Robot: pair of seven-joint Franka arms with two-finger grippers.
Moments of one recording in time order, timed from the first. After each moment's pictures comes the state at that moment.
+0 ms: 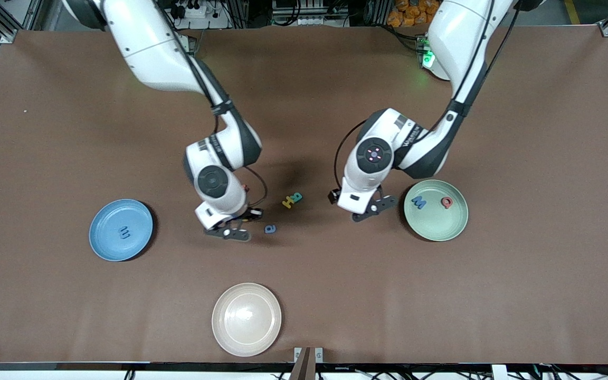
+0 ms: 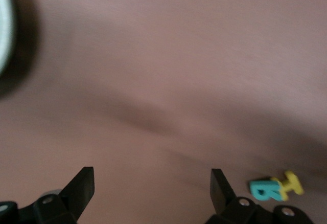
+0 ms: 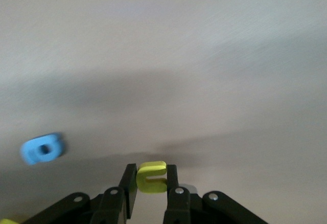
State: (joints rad) left arm -0.52 0.62 -0.16 -1.61 0.03 2.17 -1.04; right arm 0.54 0.68 -0.12 -1.63 0.13 2.23 0.47
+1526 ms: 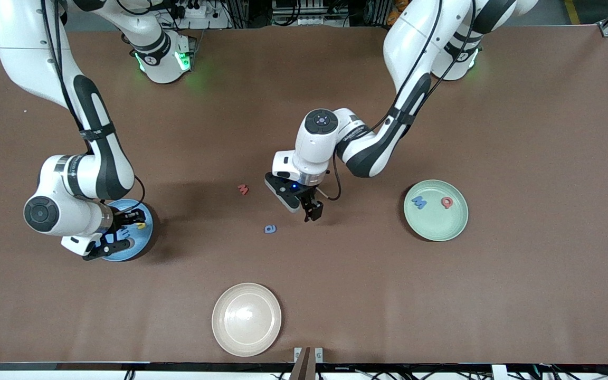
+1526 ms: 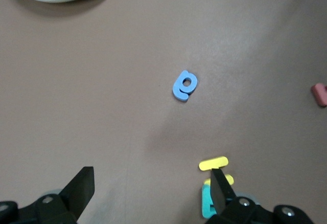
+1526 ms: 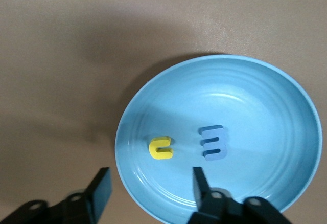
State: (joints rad) left arm -0.66 0.82 -0.15 -1.48 0.28 2.62 -0.06; right arm 0.12 0.58 -0.12 -1.73 0.06 2.11 -0.33
